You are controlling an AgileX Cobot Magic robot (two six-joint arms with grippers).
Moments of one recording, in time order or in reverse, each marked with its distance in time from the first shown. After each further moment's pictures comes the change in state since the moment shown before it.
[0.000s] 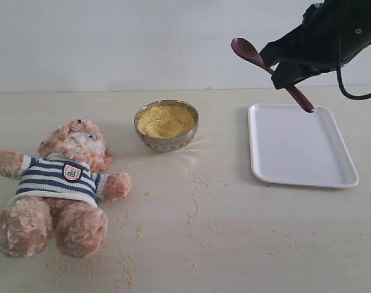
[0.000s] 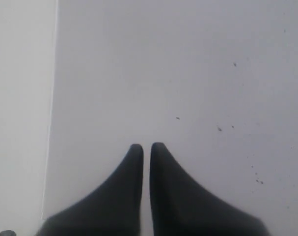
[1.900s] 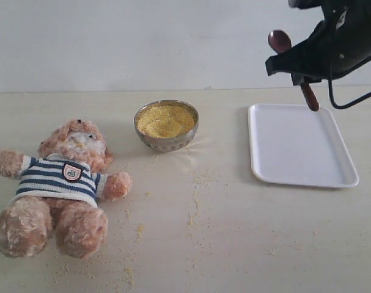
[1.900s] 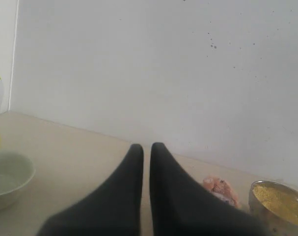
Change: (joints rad) left arm -0.264 -0.854 0.943 0.023 -0.096 -0.072; right arm 0.000 0.076 0.100 -0.396 -0.345 0.433
